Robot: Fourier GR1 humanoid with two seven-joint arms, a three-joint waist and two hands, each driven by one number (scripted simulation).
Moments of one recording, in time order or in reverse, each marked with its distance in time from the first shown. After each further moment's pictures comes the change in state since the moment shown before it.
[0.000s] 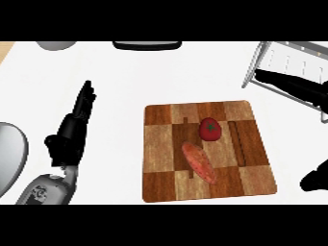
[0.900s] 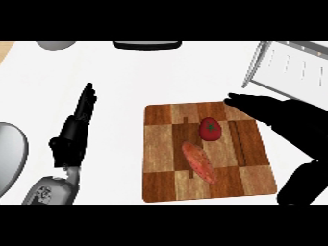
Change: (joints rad) left arm 0.022 -0.064 0.057 0.022 -0.067 -0.059 -0.025; right arm -0.024 0.191 0.095 -0.083 0.159 0.182 0.327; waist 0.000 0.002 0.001
